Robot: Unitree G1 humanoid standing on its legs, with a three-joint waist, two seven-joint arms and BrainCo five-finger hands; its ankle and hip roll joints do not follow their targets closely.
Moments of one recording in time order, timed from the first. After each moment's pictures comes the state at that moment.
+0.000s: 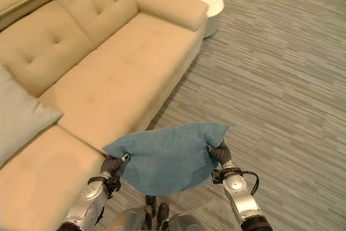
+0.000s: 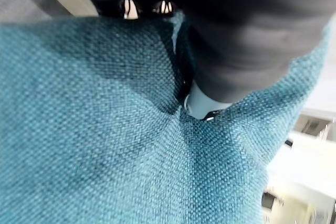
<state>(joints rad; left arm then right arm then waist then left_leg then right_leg) 0.05 0.29 -0.26 0.37 -0.53 -0.10 0.09 0.01 -0.36 0.22 0.31 0.13 -0.07 -0.16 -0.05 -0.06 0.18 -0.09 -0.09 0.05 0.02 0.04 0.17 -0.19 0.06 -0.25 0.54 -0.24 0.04</state>
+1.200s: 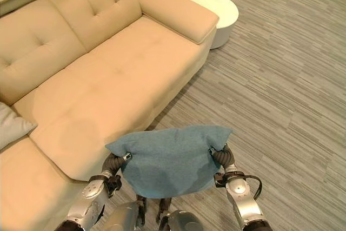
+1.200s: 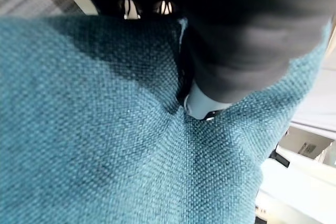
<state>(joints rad) 0.03 0.26 -0.27 0.37 -0.52 -0.09 0.06 0.03 -0.36 0.18 0.31 0.14 -0.07 -0.16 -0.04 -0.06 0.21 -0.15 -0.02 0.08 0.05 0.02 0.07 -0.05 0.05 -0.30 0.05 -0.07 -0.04</state>
